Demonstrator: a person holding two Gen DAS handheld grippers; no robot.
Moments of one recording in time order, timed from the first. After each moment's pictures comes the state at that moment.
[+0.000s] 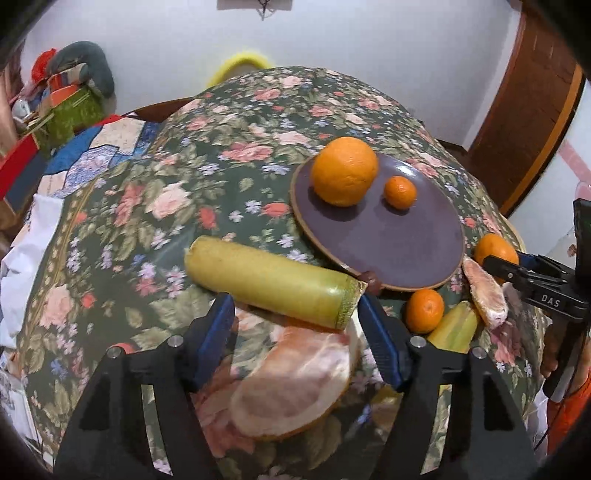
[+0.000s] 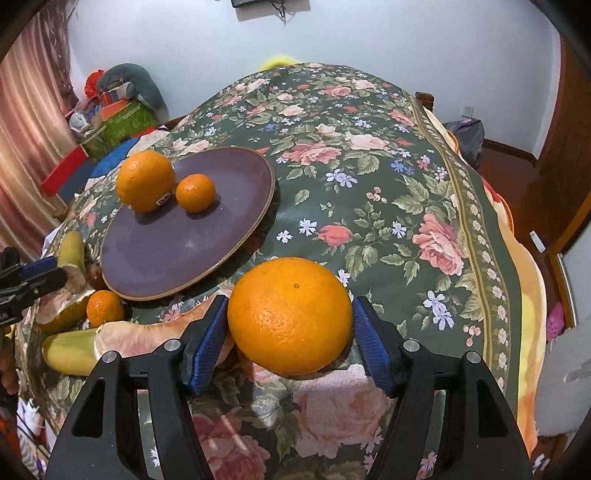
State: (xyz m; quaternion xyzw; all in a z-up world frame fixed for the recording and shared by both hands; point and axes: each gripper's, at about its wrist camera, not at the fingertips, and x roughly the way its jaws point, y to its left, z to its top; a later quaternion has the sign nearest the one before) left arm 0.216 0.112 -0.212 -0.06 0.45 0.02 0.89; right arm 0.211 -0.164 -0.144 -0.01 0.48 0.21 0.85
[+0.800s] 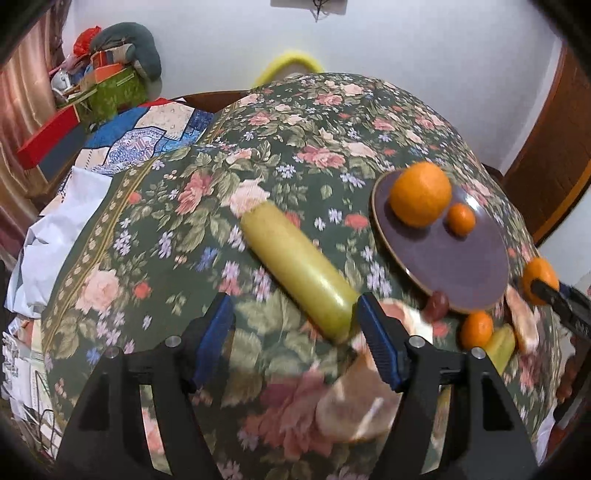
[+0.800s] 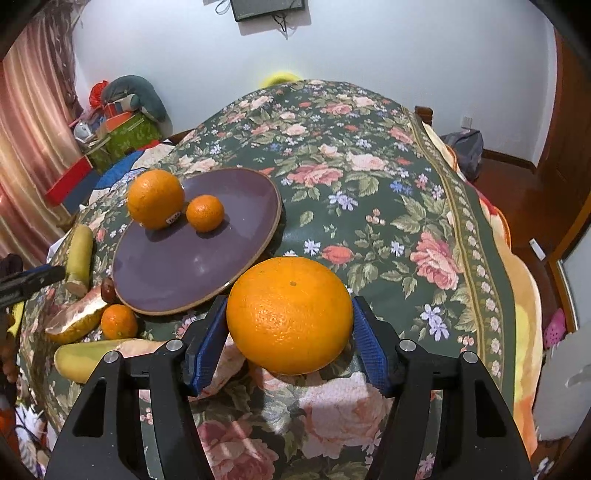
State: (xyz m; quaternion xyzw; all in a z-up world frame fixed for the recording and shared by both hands) left arm 0.219 0.160 -0.213 -0.10 0.45 0.09 0.88; right arm 0.208 -0.162 -0.127 -0.01 0.45 0.21 0.87
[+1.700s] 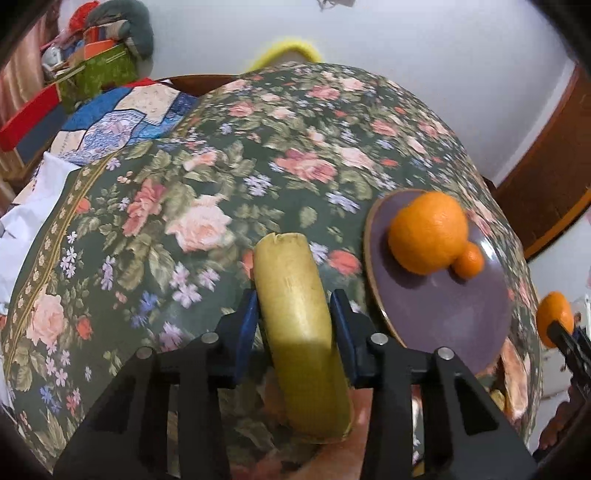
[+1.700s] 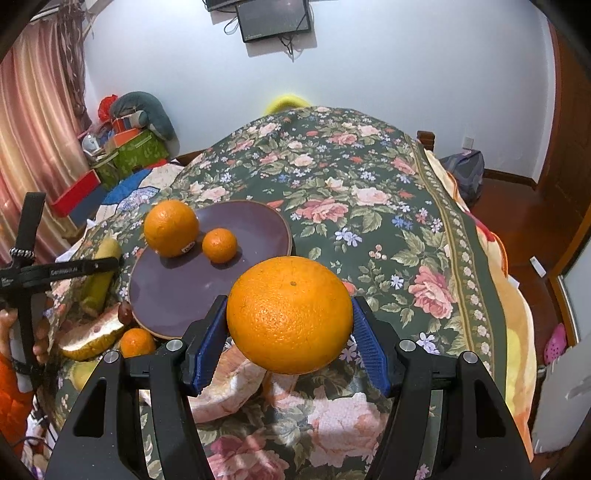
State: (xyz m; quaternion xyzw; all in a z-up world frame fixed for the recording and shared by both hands) left arm 0.274 0.160 -0.229 -0.14 0.46 0.07 0.87; right arm 0.207 -0.158 -0.106 0.00 0.41 0.22 0.89
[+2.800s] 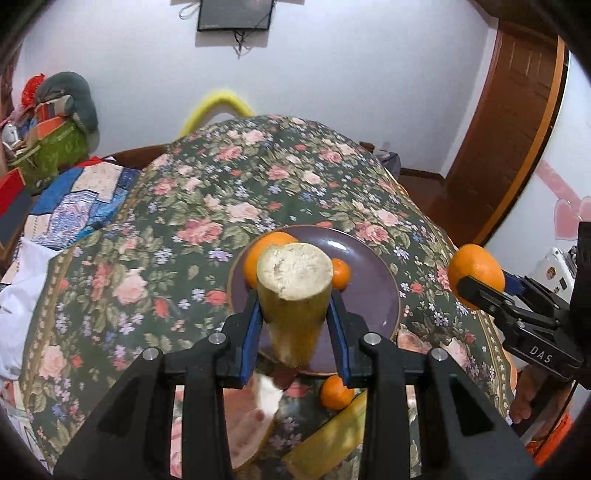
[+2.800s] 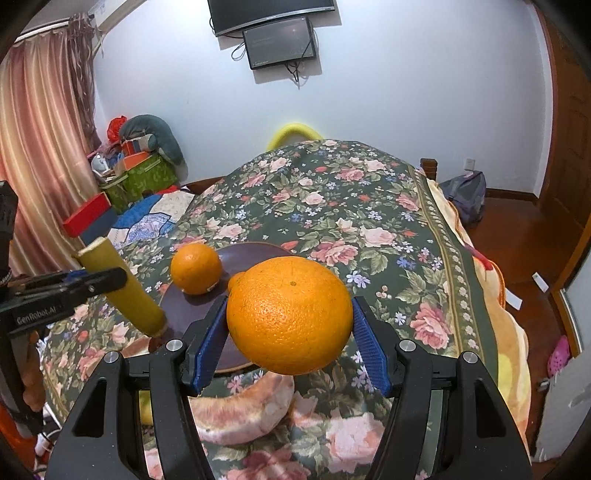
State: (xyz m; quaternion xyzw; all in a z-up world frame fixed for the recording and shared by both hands) left arm 0.255 0.064 -0.152 -0.07 0.39 -0.03 0.92; right arm 0.208 -0.151 -0.075 0.01 0.37 0.23 0.90
